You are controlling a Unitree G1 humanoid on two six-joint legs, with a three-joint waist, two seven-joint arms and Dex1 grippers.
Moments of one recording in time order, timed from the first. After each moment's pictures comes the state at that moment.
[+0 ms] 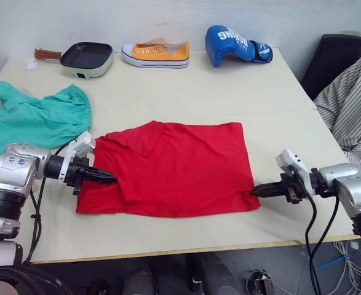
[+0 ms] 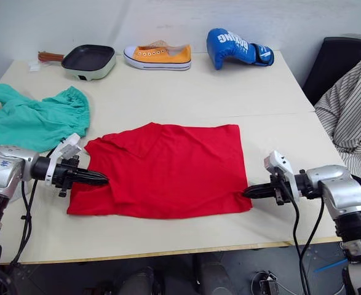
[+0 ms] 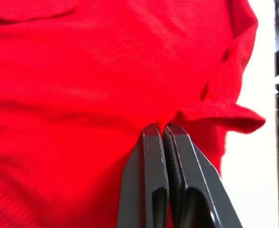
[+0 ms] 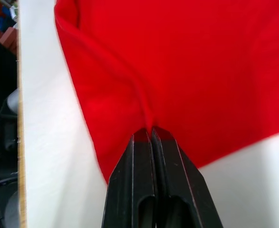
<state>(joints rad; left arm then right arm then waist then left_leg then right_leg) -0.65 0.96 -0.14 0.41 -0.32 0.64 -1.45 -0.50 -0.89 0.15 0.36 0.40 0.44 1.50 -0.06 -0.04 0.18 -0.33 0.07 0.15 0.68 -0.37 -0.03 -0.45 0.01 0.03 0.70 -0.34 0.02</state>
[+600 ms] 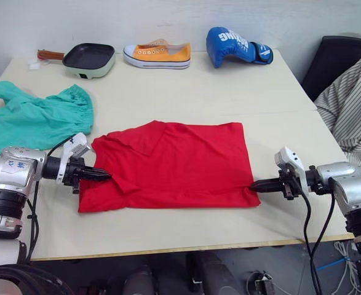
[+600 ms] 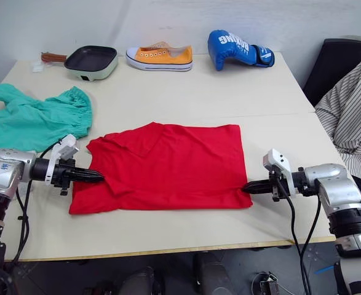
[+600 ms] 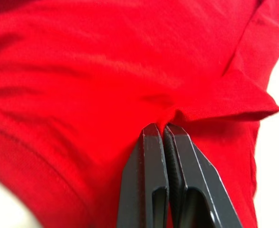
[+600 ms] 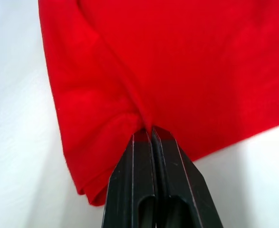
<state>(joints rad) -0.64 0.92 -0.10 0.48 -0.27 0.57 -1.38 -0.51 -0.85 0.11 0.39 0.35 0.35 1.46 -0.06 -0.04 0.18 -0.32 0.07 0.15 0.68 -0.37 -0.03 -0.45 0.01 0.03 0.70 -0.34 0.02</state>
